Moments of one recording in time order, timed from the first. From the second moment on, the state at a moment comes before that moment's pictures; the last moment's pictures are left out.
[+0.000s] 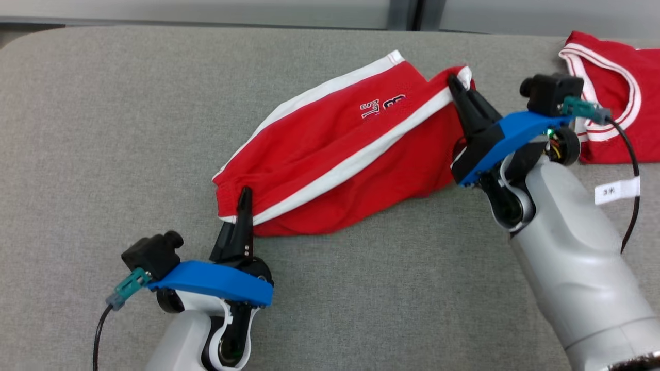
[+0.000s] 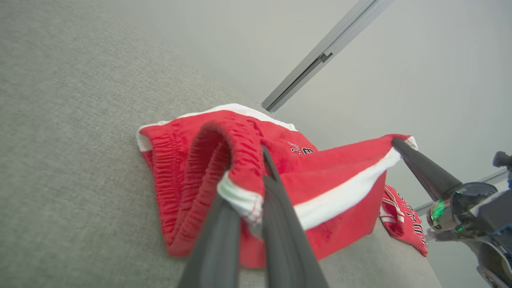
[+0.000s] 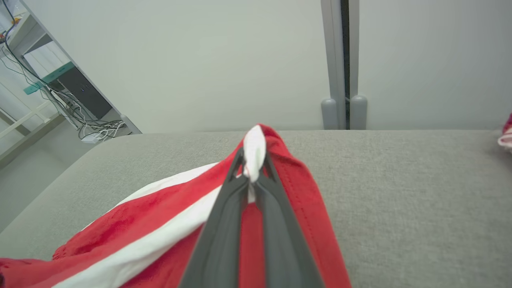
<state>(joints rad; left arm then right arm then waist) -0.25 0.08 -0.34 0.28 -0.84 -0.09 -0.21 -0.81 -0.10 0.26 0.72 0.52 0.13 -0.06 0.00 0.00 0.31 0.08</state>
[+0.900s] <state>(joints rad) -0.35 0.08 -0.35 0.31 -0.67 -0.08 -0.26 -1.18 -0.08 0.39 1.21 0.51 0.13 -0.22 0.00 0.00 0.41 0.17</state>
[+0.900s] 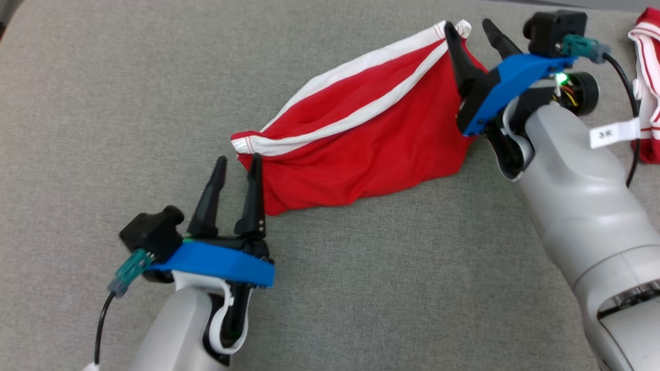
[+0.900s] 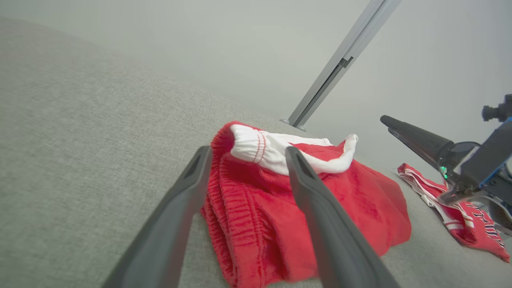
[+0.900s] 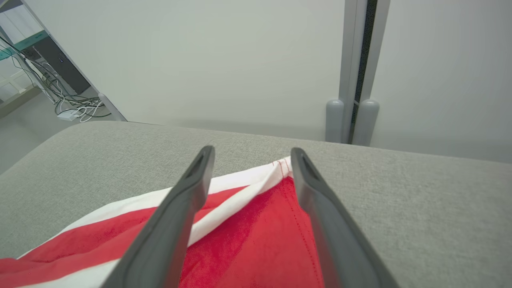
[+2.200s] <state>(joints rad) -0.07 0.05 0.02 0.07 -0.15 -0.04 -0.26 -1.04 -0.23 0.55 1.28 0.58 0.13 -0.04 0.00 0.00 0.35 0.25</state>
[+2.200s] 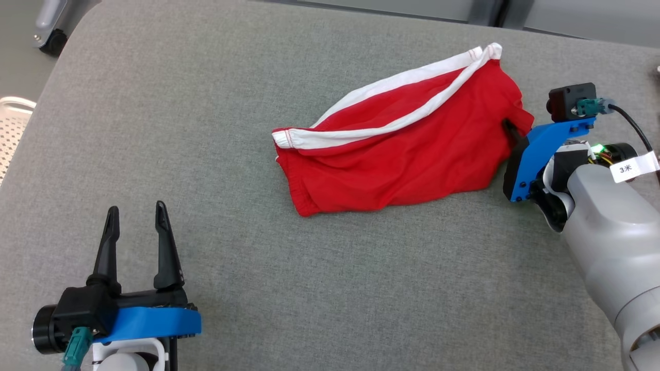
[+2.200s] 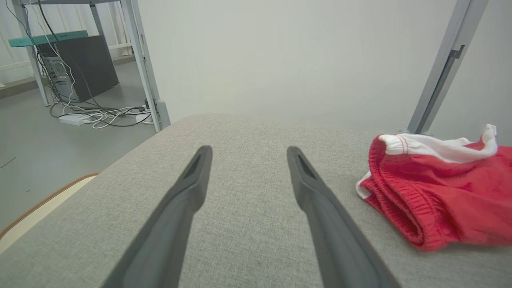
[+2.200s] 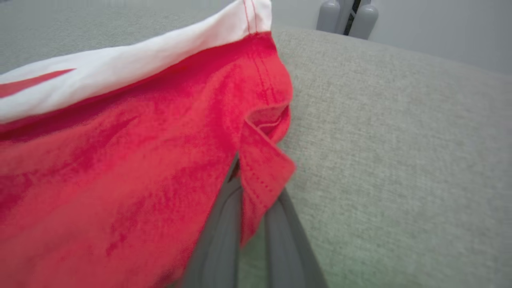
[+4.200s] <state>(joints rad) 0.06 0.05 0.10 0.09 -0.05 -0.07 -0.26 -0.51 -0.16 0.50 0.51 0.70 0.13 -0.16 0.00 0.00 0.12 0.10</state>
